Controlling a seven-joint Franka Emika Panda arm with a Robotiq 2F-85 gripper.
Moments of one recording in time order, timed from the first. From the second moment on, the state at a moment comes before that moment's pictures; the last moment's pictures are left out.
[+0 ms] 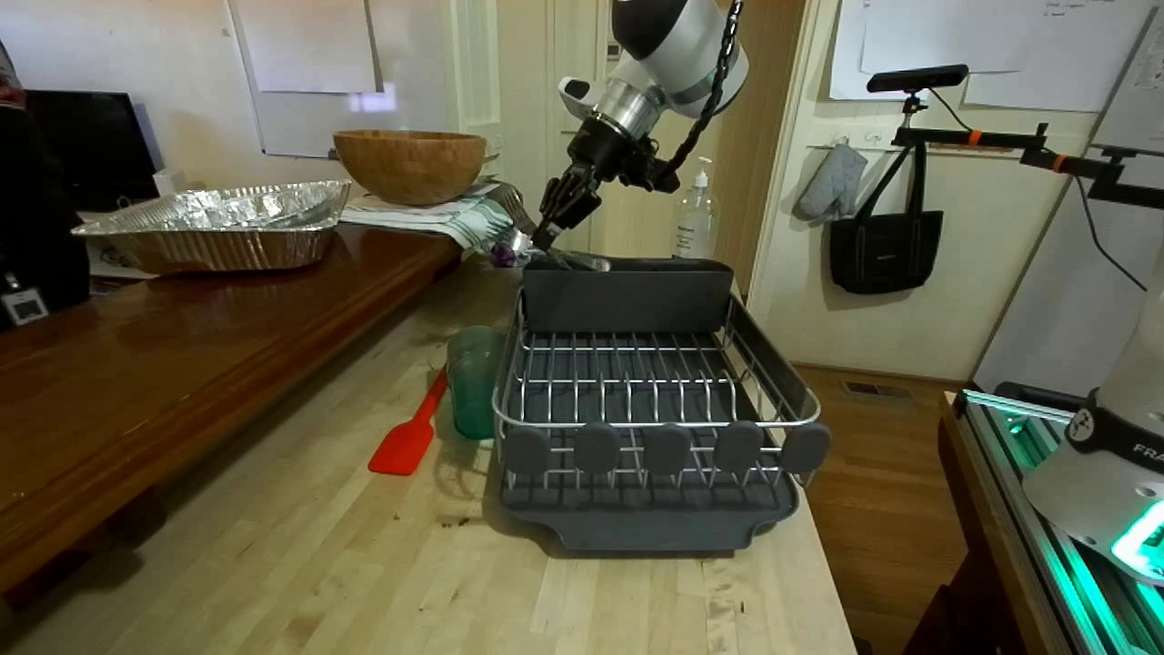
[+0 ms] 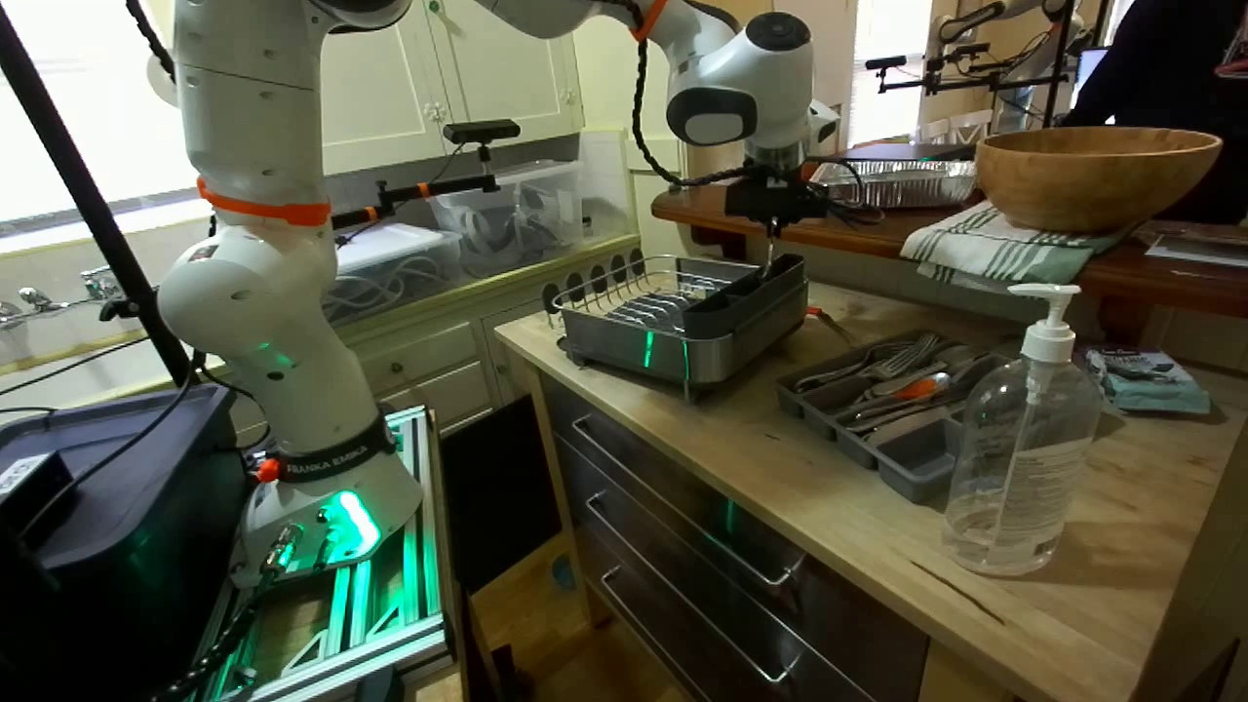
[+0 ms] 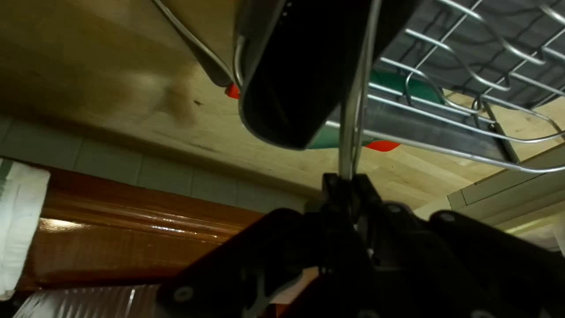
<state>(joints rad) -0.12 0.30 0.09 -1.89 0.79 2.42 -1.44</state>
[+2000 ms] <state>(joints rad) -0.13 0.18 -0.09 -2.16 0.75 2.77 -1.06</state>
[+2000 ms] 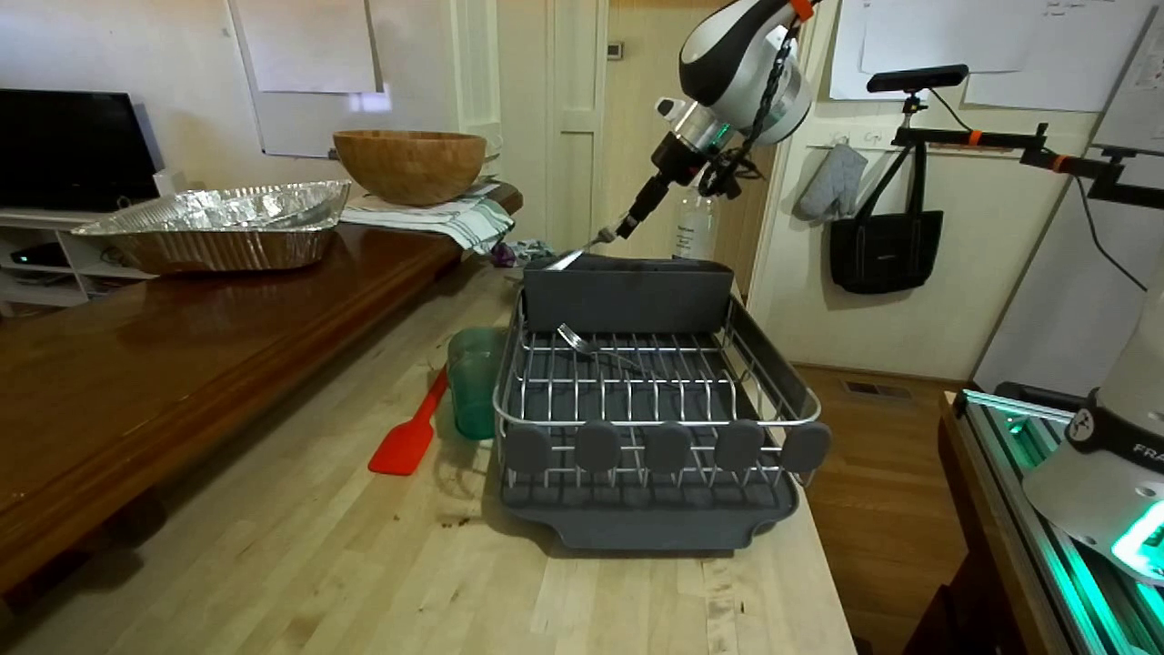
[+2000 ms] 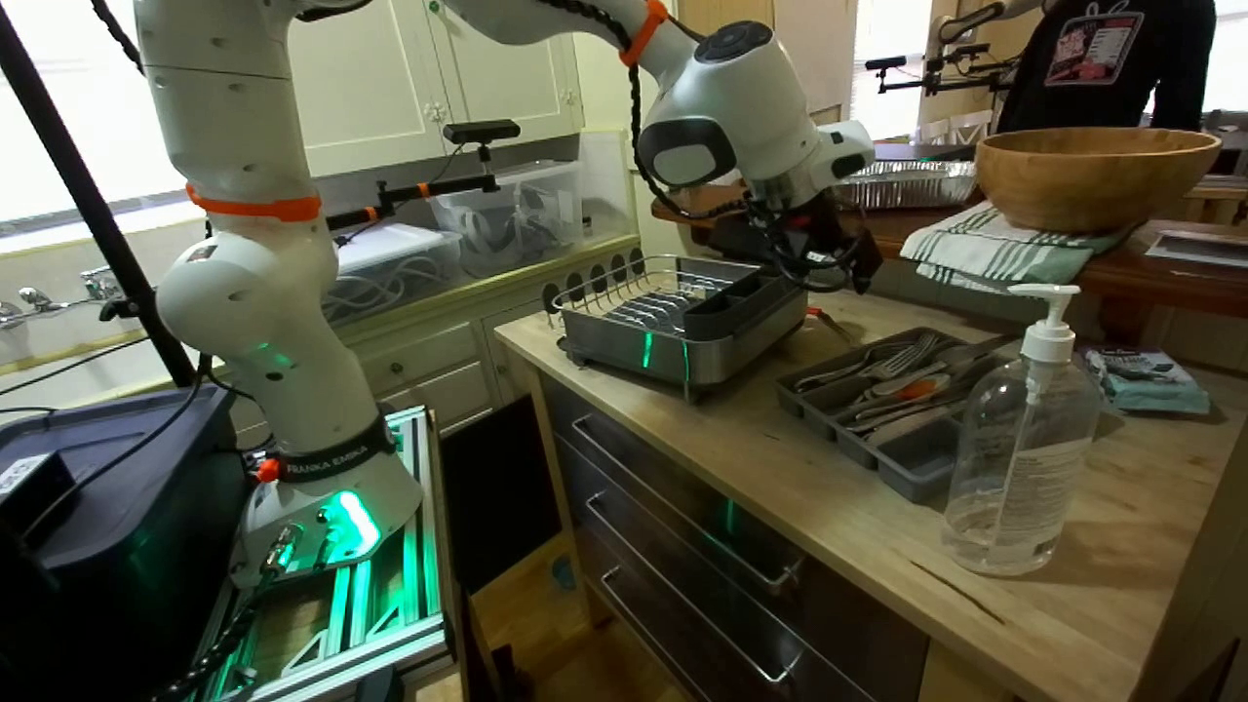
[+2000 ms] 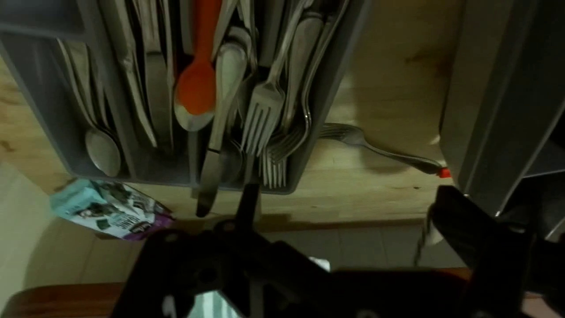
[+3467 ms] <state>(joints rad) -0.18 0.33 -0.12 -2.00 0.22 2.55 -0.38</state>
